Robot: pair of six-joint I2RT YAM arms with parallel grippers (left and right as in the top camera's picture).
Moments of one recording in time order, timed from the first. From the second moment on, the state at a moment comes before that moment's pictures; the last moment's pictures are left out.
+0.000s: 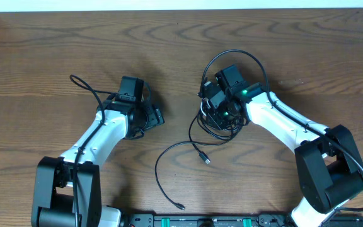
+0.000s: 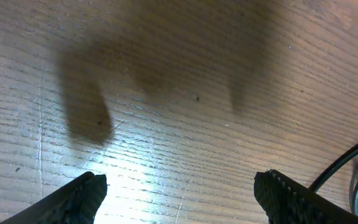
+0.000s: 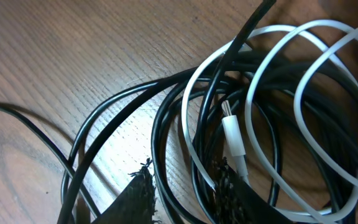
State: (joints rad) left arm -0.19 1.60 0.89 -0.58 0.15 -0.56; right arm 0.50 1.83 1.18 -0.60 -0.29 -0.20
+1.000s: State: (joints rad) left arm -0.19 1.60 0.89 -0.58 0.15 -0.56; right arm 0.49 1.86 1.18 -0.60 -0.28 -0.23
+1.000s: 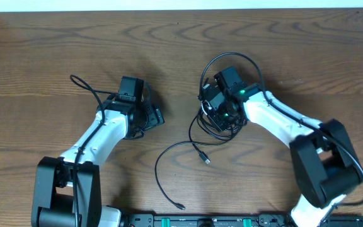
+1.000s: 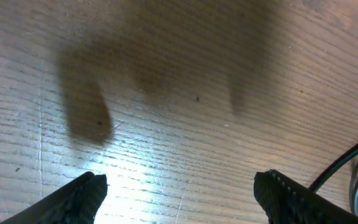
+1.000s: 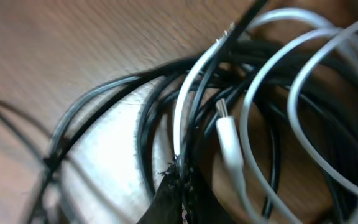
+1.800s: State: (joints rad) left arm -0.19 1.60 0.89 -0.58 0.15 -0.56; right arm 0.39 1.38 1.19 -0.76 -0.49 -0.14
